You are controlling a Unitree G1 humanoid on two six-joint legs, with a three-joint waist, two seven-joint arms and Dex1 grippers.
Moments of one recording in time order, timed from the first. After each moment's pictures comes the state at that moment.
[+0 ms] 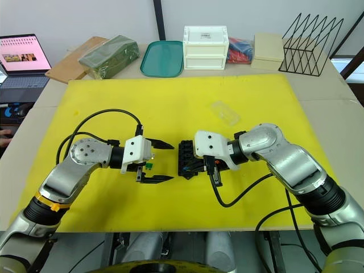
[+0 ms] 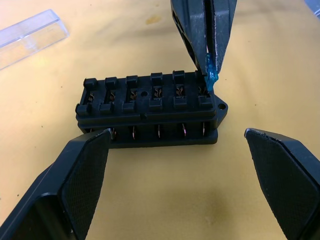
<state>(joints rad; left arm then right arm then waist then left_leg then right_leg) -0.39 0.63 -0.29 -0.27 -0.23 0.28 -1.11 -0.58 -0.88 0.37 -0.45 0.38 0.67 1.16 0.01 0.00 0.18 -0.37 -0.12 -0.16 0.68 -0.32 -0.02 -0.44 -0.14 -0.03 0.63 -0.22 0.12</state>
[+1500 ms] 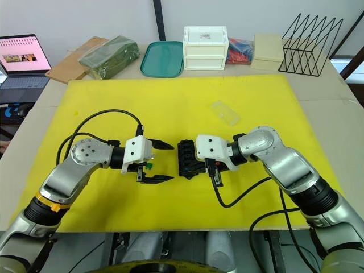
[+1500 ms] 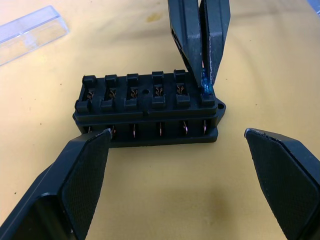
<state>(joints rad) -0.39 0.63 -0.29 -0.27 -0.23 0.30 -1.10 -0.54 -0.84 0.39 -0.36 0.28 0.55 1.20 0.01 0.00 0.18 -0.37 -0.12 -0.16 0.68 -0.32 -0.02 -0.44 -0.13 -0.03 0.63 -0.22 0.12</state>
